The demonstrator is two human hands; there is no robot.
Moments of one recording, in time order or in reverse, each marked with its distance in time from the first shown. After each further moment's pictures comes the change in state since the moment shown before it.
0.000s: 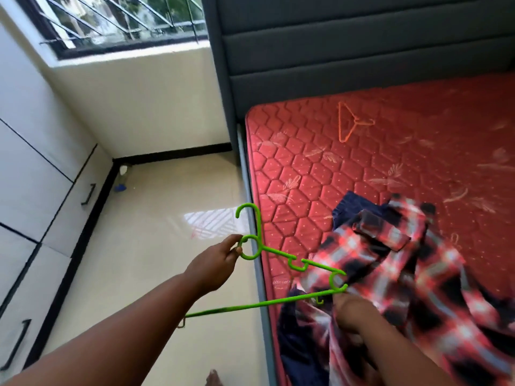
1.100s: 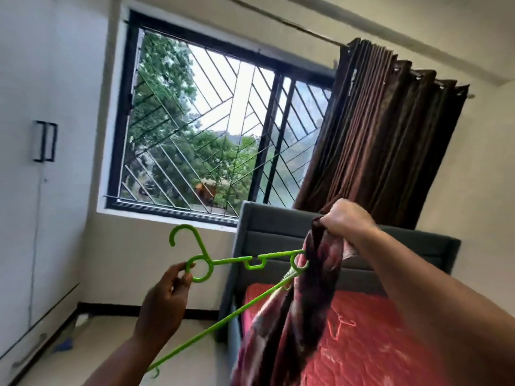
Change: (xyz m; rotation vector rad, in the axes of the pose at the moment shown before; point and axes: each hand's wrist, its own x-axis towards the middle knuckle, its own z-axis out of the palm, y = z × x) left_hand -0.070 -0.097 -0.357 -0.620 1.009 0.414; right_hand -0.290 -0.377 -0.442 0.296 1.203 -0.015
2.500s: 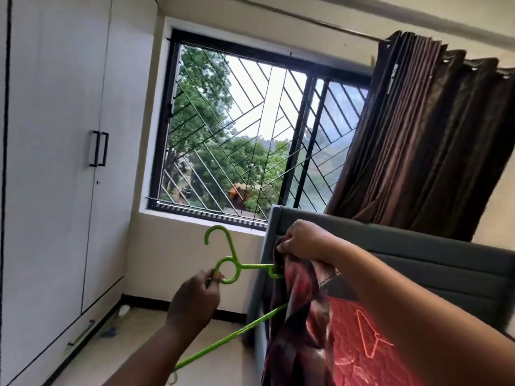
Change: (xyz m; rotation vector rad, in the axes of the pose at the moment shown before) left_hand 0.004 0.010 0.014 0.234 -0.116 -0.118; right_hand -0.038 -0.062 0.052 -0.132 -0.409 -0.503
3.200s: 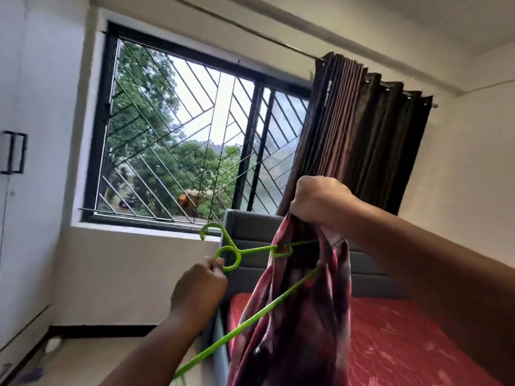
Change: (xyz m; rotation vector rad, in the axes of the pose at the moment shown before) left_hand -0.012 0.095 0.016 0.001 -0.102 0.012; right_hand -0.096 -0.017 -0.099 -0.373 0.359 0.258
